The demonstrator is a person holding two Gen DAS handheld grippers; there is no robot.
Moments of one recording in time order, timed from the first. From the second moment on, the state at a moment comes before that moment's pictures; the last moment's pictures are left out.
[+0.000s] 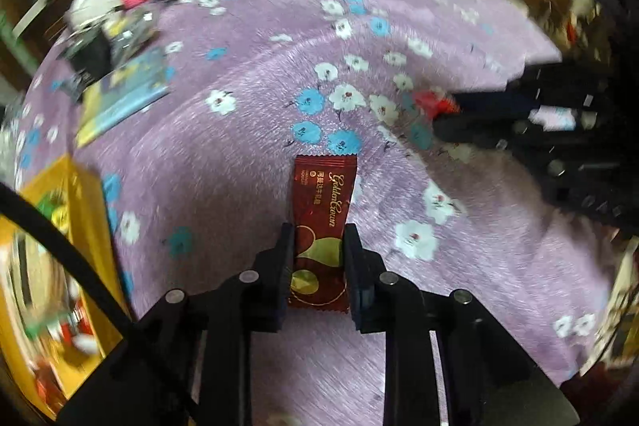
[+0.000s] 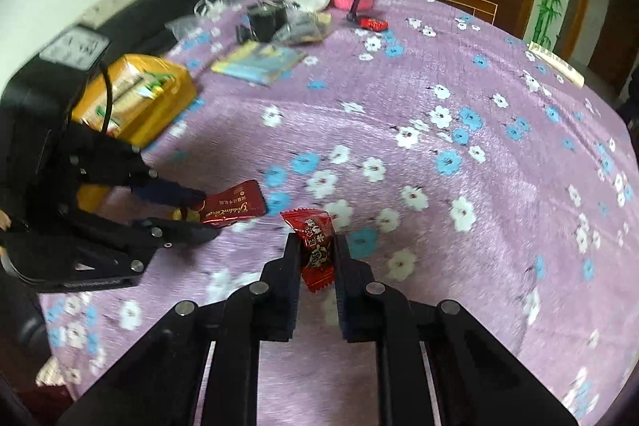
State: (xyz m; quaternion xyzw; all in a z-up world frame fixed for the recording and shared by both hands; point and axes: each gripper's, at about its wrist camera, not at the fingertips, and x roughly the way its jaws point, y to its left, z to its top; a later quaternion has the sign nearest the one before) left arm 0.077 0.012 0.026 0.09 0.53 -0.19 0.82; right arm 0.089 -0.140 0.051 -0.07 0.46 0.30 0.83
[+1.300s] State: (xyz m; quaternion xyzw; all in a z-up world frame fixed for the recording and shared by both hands) left arm -0.038 0.108 0.076 -0.09 0.40 -0.04 0.91; right arm 0.041 -0.112 0.058 -0.03 0.41 0.29 0.86
